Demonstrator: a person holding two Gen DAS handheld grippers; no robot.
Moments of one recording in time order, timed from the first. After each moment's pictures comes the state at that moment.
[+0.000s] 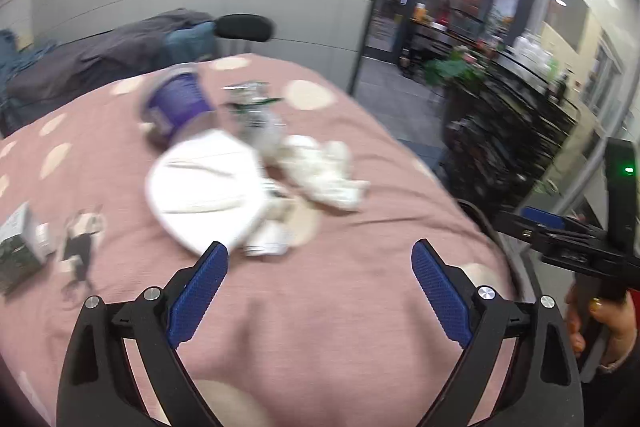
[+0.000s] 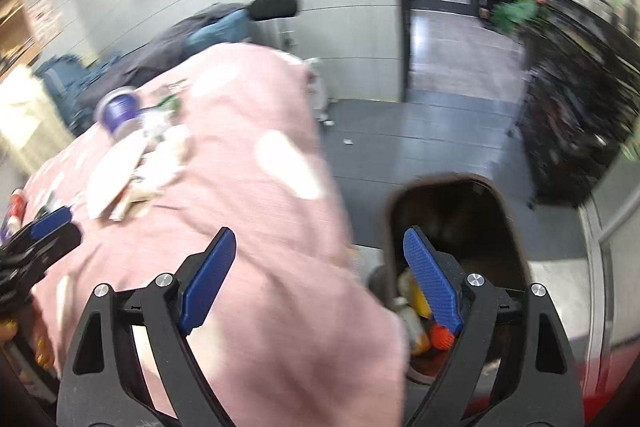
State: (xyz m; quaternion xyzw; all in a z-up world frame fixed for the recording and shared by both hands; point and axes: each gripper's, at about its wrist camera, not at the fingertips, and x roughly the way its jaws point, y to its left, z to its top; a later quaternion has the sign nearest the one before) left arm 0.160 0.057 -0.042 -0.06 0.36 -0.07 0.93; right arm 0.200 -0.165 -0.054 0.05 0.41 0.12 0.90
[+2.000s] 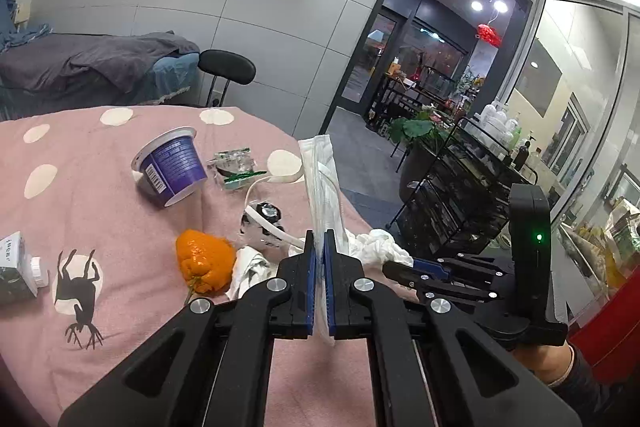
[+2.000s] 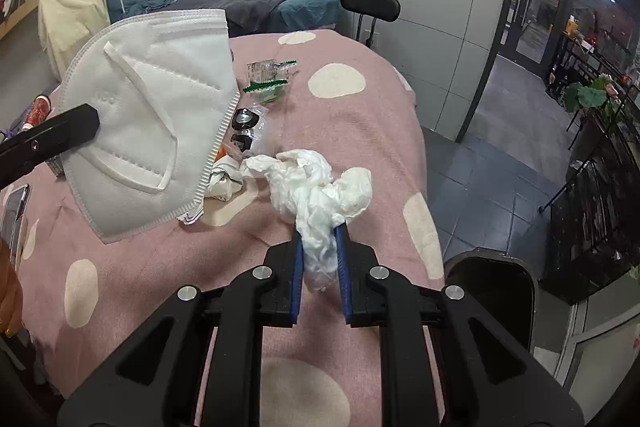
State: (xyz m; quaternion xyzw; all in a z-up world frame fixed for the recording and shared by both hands) left arm 0.153 0.092 0.007 -0.14 0.28 -0.15 0.94; right arm 0.212 -0.066 -0.024 -0.08 0.39 0.21 0.89
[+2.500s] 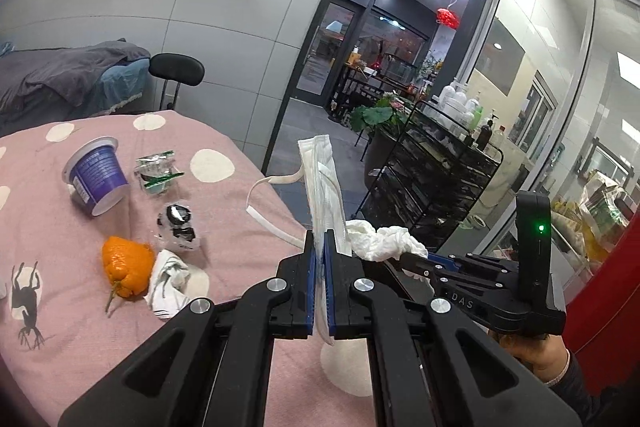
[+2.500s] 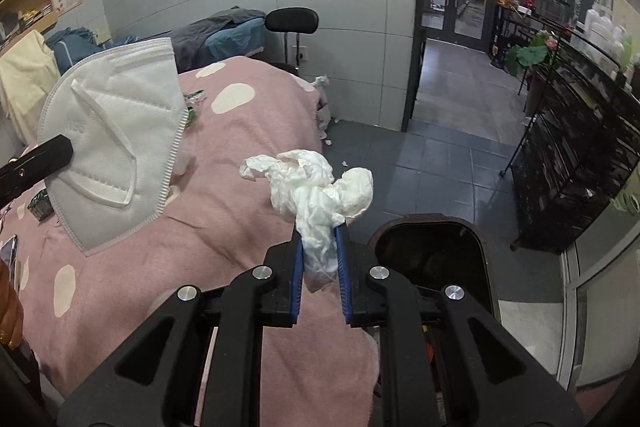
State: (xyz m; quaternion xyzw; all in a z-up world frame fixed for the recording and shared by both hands) left arm 0.155 0.027 0.011 -0.12 0.28 -0.23 0.93; right arm 0.177 -0.178 -0.017 -0.01 0.38 0.11 0.92
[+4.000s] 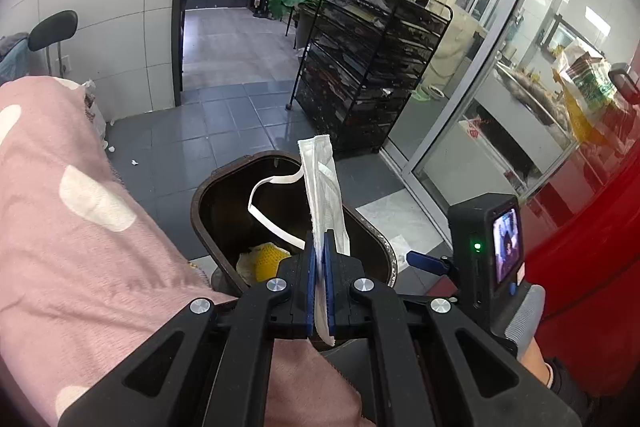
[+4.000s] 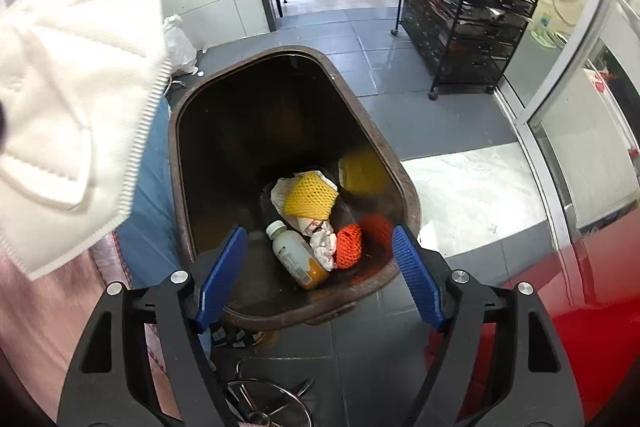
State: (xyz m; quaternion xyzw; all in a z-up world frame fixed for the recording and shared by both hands) left arm 0.194 -0.174 -0.071 0.02 0.42 -0.35 0.84; right arm 0.154 -0.328 -0.174 0.12 0.51 -0.09 0.85
